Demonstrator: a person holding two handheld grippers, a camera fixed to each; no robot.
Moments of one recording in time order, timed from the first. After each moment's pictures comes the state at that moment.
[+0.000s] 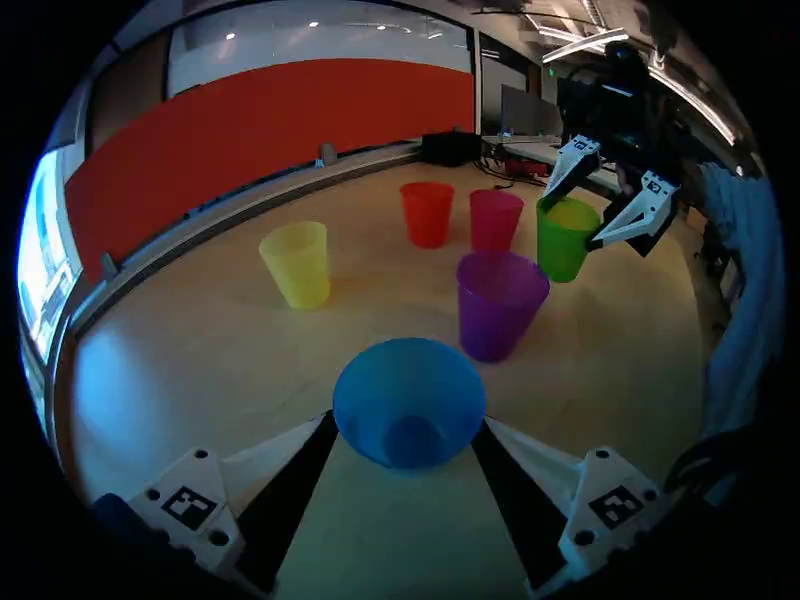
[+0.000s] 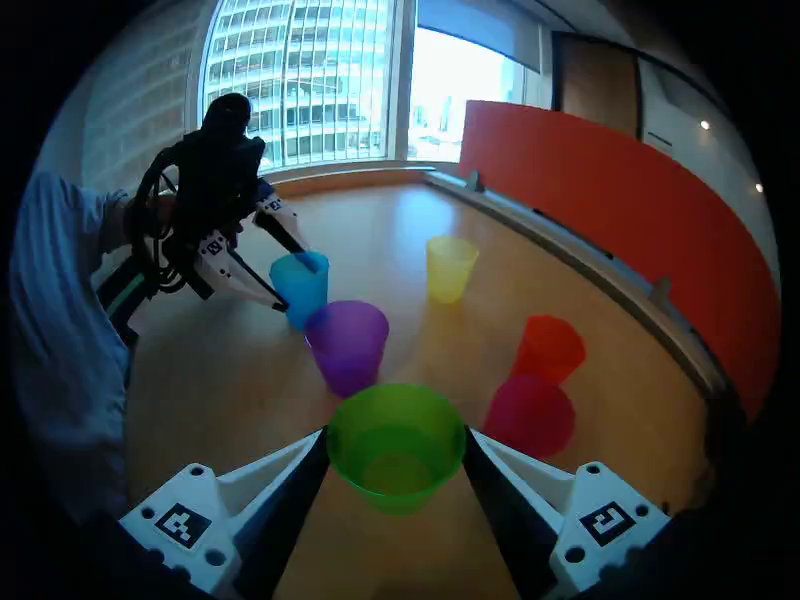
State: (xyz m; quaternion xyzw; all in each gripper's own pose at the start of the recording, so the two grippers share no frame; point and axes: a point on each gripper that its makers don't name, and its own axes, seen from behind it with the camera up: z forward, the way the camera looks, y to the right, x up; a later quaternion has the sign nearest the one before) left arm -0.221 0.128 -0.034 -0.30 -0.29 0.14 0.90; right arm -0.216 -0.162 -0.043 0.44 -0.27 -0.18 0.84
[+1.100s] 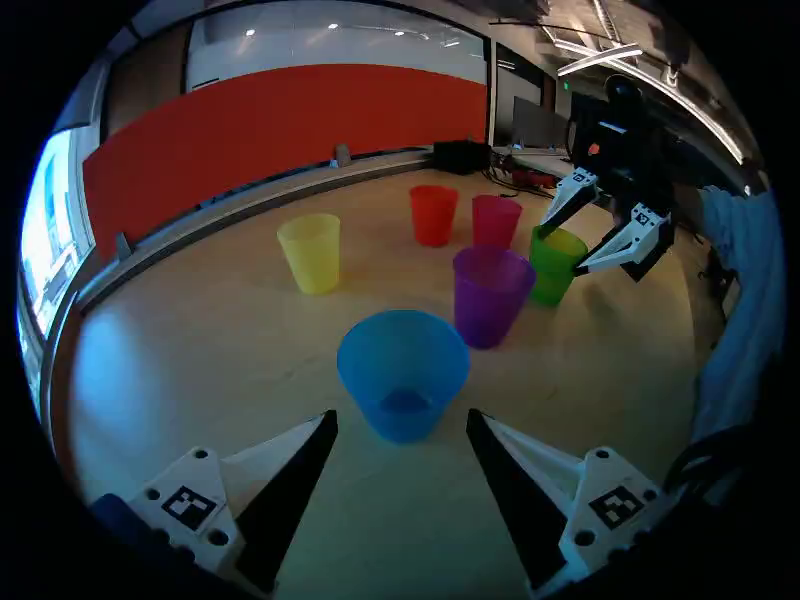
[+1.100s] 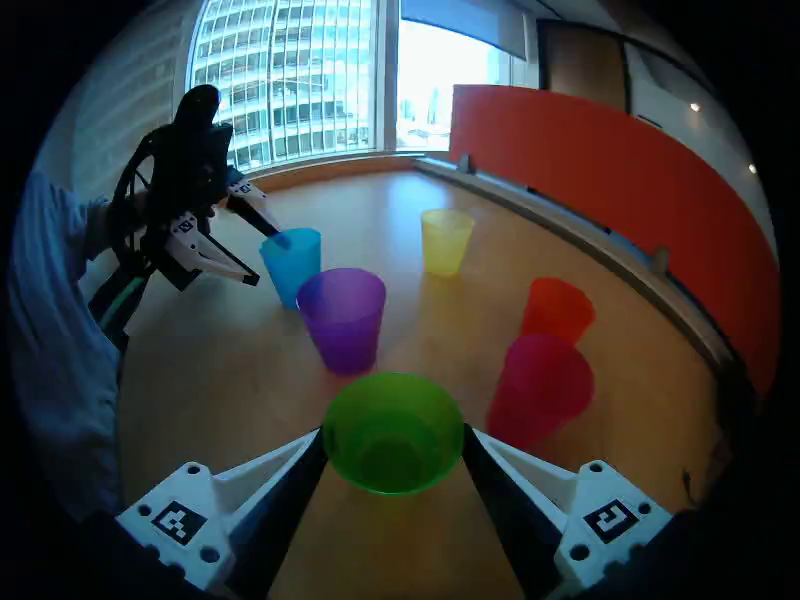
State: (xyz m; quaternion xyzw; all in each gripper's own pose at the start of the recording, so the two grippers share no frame) left arm -0.216 0.112 -0.057 -0.28 -0.29 0.11 0.91; right arm -0.245 -0.157 -0.051 0.42 -0.29 -0.16 0.85
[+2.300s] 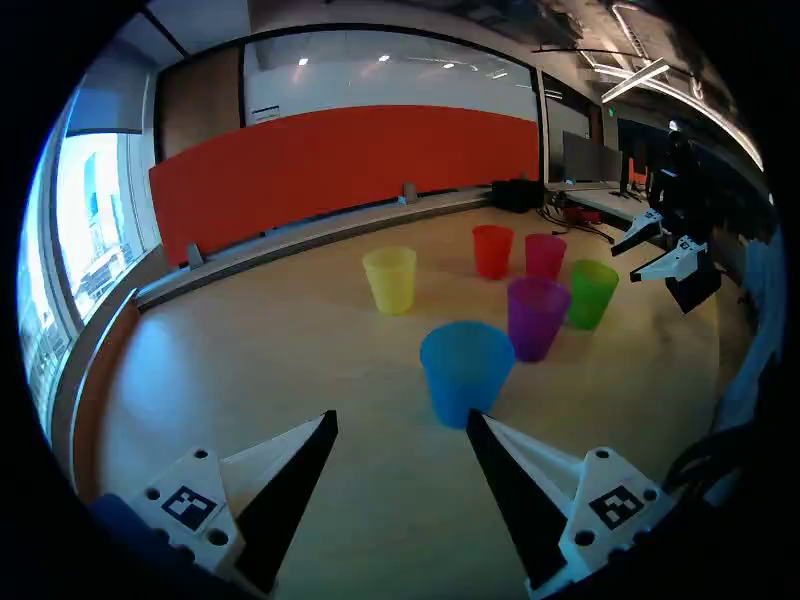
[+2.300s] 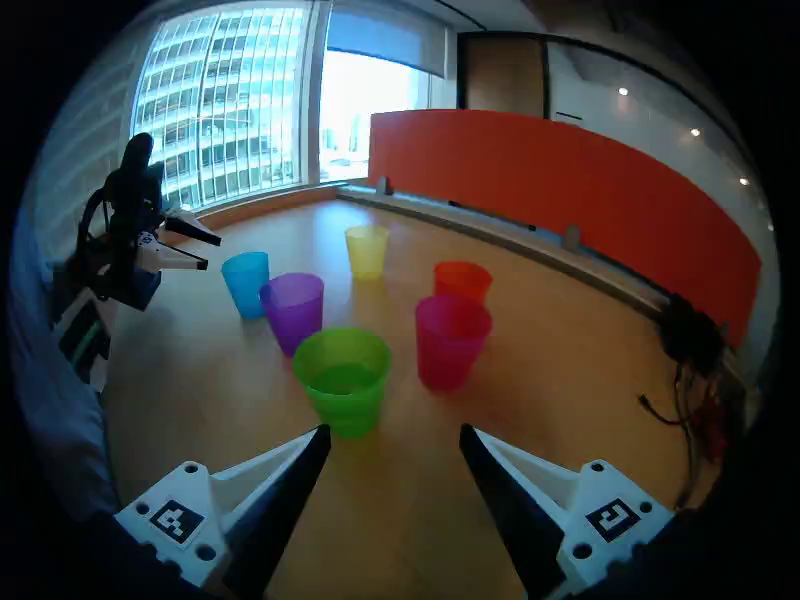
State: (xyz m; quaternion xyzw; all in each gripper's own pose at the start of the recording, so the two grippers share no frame) left arm -0.176 0.053 -0.071 -0.18 -0.22 0.10 0.95; right arm -0.222 -0.081 -0.086 0.30 -0.25 -0.11 0.91
